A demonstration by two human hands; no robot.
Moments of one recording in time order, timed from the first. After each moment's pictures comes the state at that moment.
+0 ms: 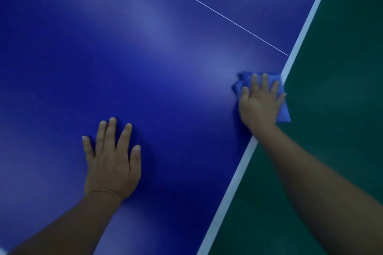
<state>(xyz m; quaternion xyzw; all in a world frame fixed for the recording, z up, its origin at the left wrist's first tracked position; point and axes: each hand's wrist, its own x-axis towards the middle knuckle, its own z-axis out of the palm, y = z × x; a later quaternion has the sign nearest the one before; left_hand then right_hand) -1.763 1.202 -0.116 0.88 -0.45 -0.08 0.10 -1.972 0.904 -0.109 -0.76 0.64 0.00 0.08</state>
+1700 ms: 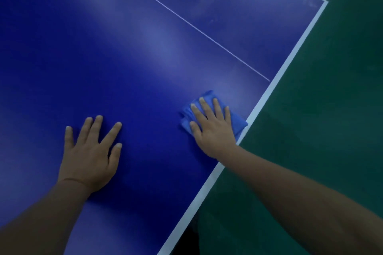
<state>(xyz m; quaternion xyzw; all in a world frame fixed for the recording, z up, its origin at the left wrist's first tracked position) -1.768 1.200 -0.108 0.89 -0.45 -0.05 0.01 -1.975 0.948 -0.106 -0.93 0.35 0.04 0.08</state>
